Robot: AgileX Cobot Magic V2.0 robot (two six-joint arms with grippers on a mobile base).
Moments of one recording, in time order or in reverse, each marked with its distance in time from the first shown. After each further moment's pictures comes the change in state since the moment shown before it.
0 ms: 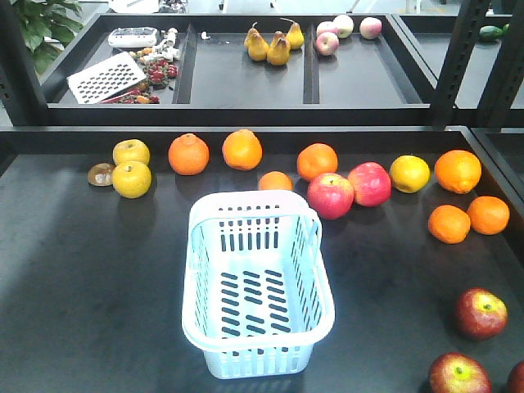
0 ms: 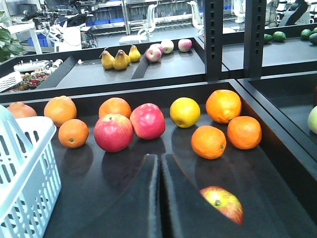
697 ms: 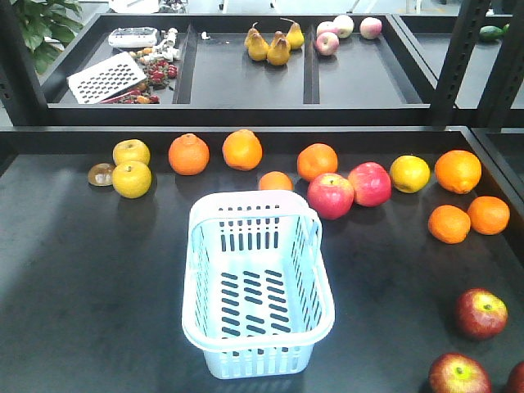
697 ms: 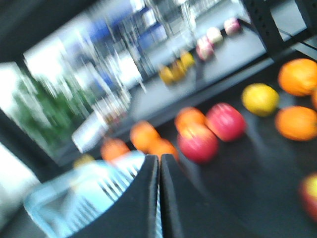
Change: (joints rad) left arm 0.000 -0.105 0.073 -0.013 -0.100 0.000; right arm 0.013 0.143 -0.315 0.334 0.243 0.085
